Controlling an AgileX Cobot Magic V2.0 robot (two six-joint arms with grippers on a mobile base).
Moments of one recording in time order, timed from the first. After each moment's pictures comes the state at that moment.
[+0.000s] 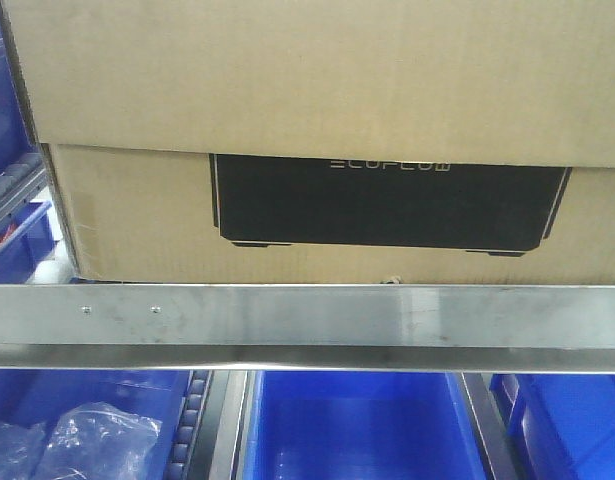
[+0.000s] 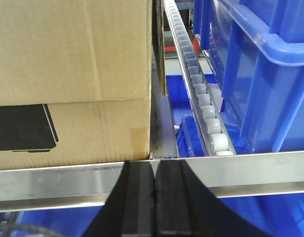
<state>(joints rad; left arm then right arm) -0.32 1.36 -1.47 -0.27 0.73 0.14 -0.05 -0.01 0.03 -0.02 0.15 0.15</state>
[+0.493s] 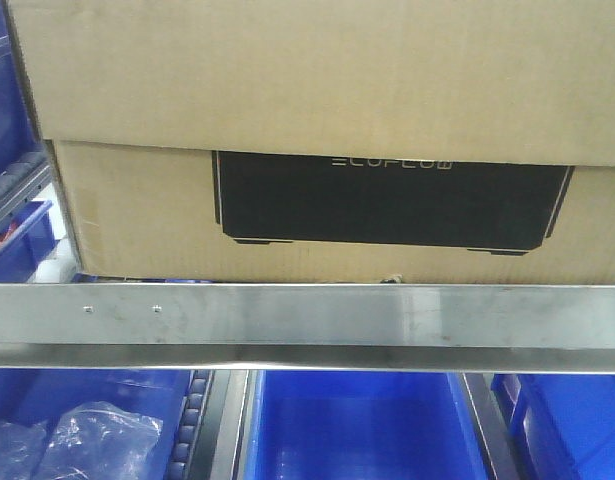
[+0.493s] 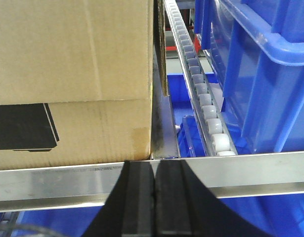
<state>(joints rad) -0.31 1.60 -1.58 -0.20 0.72 0.13 -0.05 -0.01 0.03 -0.02 0.15 0.15</state>
